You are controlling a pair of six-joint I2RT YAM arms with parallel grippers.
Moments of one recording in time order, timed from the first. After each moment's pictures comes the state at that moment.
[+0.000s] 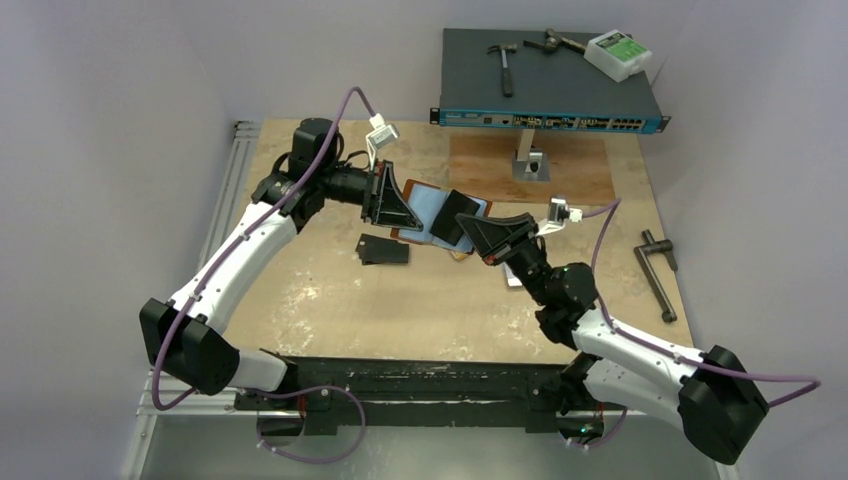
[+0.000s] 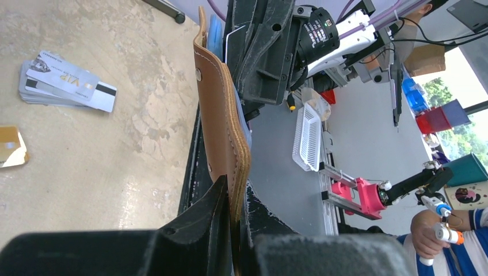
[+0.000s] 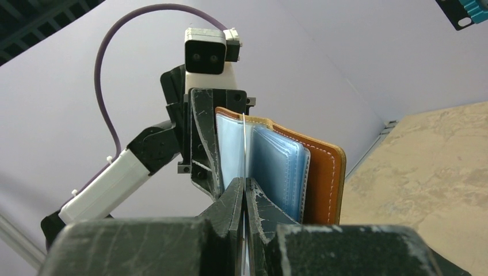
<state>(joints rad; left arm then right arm) -0.42 1.39 1.36 -0.41 1.23 -0.37 0.73 0.96 0.38 1.09 -0.02 0.91</state>
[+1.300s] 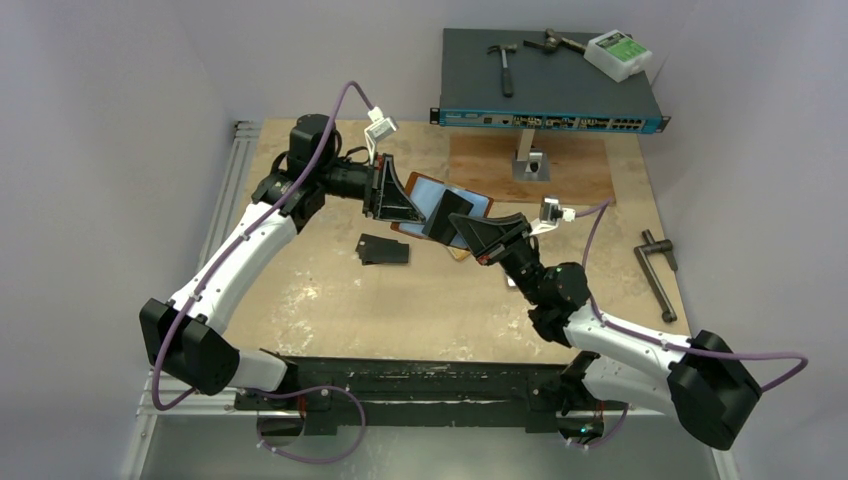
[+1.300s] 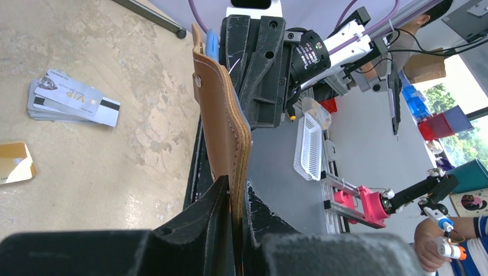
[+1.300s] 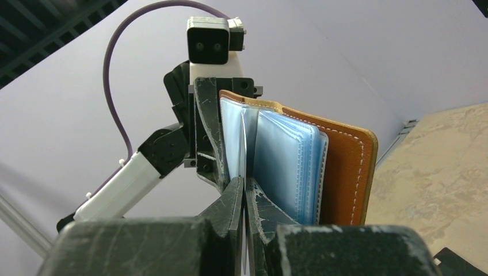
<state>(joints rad) -0.42 1.39 1.36 -0.30 1.21 -0.44 0.77 1.05 0.39 1.21 0.00 0.94</state>
